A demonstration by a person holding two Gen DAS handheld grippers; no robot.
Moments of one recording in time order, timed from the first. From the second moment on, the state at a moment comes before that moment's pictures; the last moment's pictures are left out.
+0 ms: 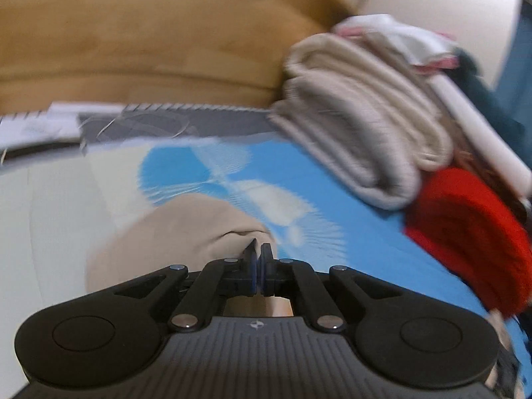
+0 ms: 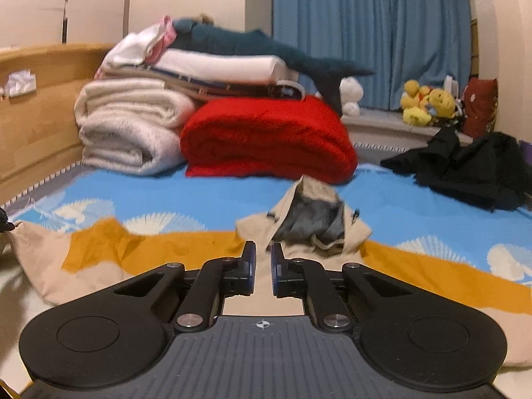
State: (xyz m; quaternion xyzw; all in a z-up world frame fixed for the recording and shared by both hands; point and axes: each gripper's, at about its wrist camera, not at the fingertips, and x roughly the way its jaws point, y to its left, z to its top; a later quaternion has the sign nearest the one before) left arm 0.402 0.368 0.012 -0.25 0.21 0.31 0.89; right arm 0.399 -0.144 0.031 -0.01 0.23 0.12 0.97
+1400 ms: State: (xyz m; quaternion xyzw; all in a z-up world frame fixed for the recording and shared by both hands) left arm 0.495 0.084 -0.007 -0.14 0.41 0.07 0.90; right arm 0.430 -0.187 -0.032 0.01 0.38 0.14 0.92
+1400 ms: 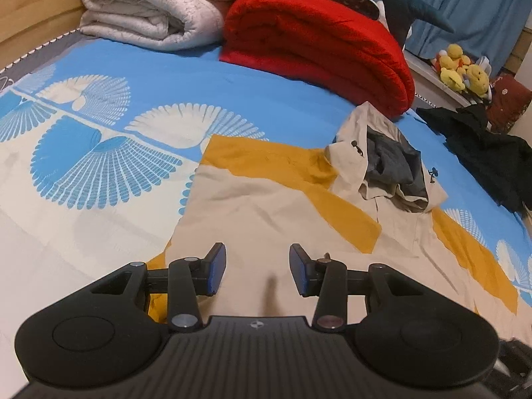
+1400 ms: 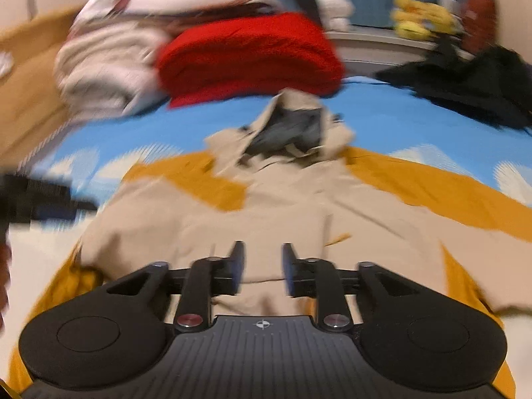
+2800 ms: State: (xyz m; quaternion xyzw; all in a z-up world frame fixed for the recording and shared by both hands) left arm 0.501 0.098 -0.012 -0.16 0.42 0.09 0.89; right arm 0.443 -0.271 -0.032 0.21 0.28 -0.11 0.93
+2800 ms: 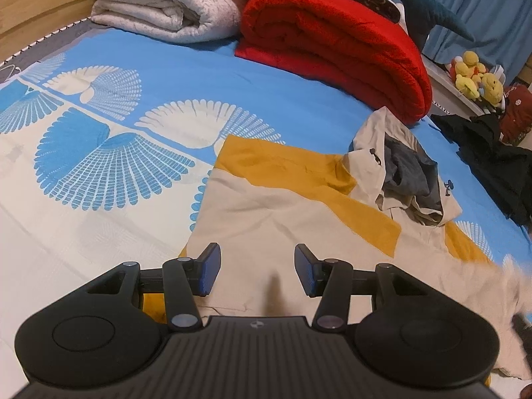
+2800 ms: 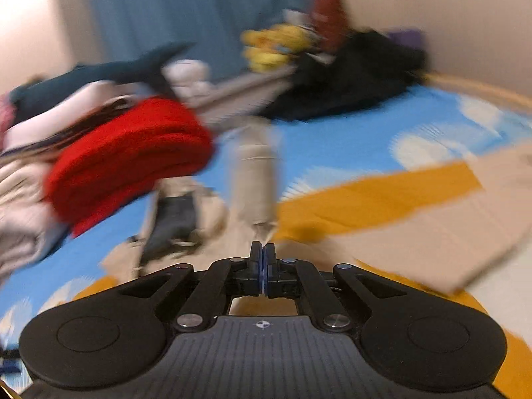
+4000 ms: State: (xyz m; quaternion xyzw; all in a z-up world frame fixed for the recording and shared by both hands) left arm 0.510 0.078 -0.068 -0.11 0.52 0.05 0.85; right arm 0.461 -0.359 -0.088 0.35 0.39 -0.24 0.82
